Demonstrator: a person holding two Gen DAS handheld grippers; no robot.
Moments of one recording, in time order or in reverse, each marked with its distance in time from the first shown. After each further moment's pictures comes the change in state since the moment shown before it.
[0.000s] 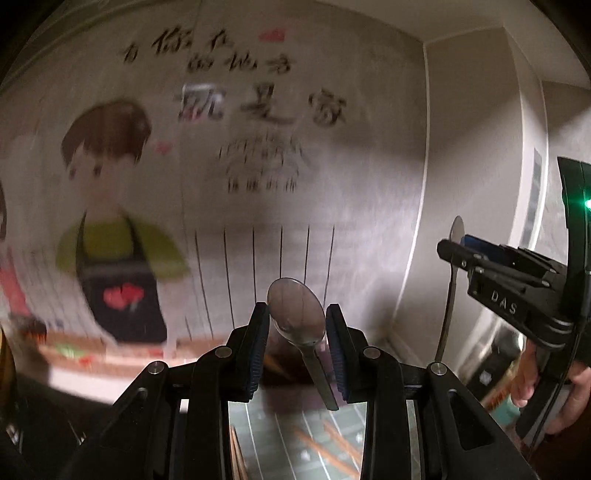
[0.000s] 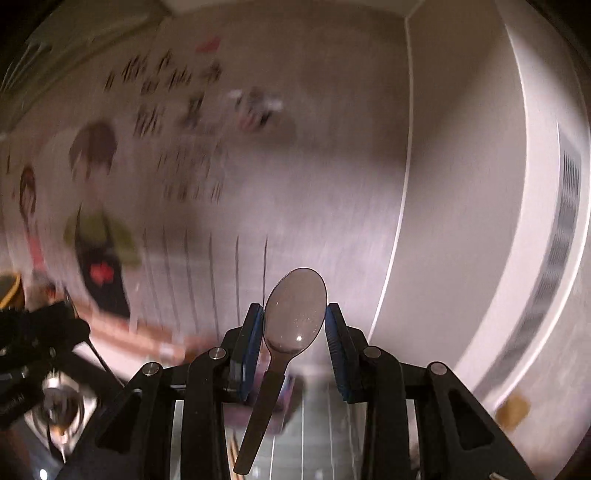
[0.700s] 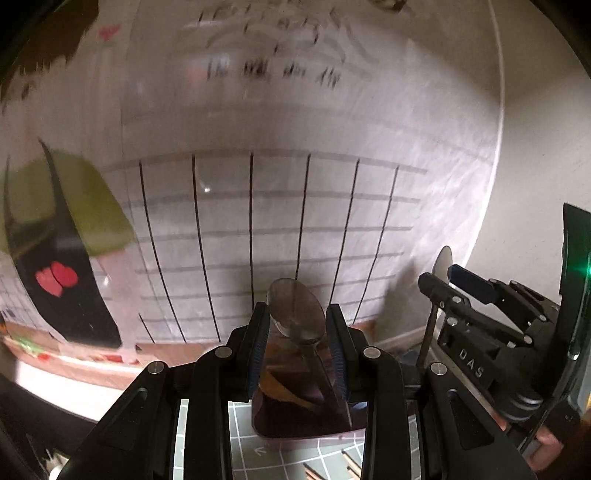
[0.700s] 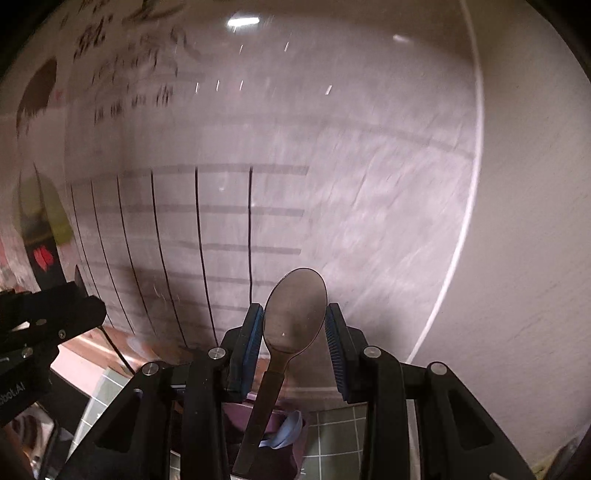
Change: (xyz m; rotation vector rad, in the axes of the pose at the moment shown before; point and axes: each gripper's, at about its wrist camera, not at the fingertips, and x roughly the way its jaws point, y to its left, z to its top) left arm 0.170 0.027 -0.031 -0.053 0.160 0.012; right arm 0.162 0.024 -0.056 0.010 0.106 0.003
